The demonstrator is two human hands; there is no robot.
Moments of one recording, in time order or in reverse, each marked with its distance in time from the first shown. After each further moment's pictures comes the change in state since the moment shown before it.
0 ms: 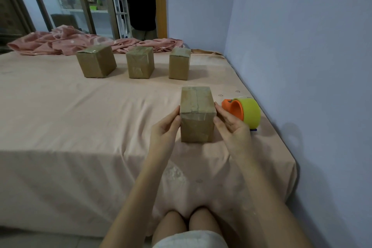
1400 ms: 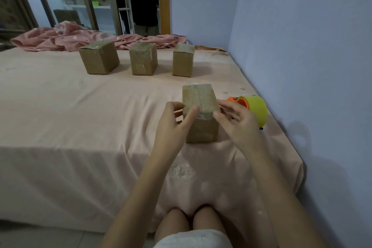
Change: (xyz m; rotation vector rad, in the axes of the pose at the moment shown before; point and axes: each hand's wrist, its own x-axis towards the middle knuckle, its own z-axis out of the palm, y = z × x) left_hand -0.002 0.025 0.007 0.333 0.007 0.031; right_hand 0.007 -0.030 0.006 -0.180 0.030 0.017
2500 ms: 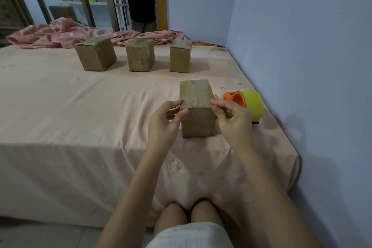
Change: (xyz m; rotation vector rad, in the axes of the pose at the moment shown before) left_hand 0.006 -0.018 -0.004 -0.016 0.043 0.063; right_hand 0.001 0.017 0.005 -0.216 0.097 -0.179
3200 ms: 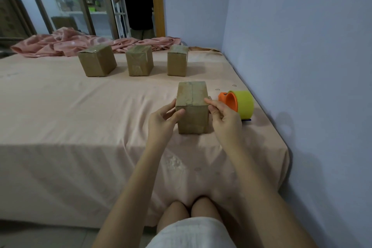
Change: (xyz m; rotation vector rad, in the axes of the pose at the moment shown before) left_hand 0.003 -0.014 0.002 -0.200 -0.048 -0.129; right_hand -0.014 -0.005 0.002 -0.112 0.054 0.034
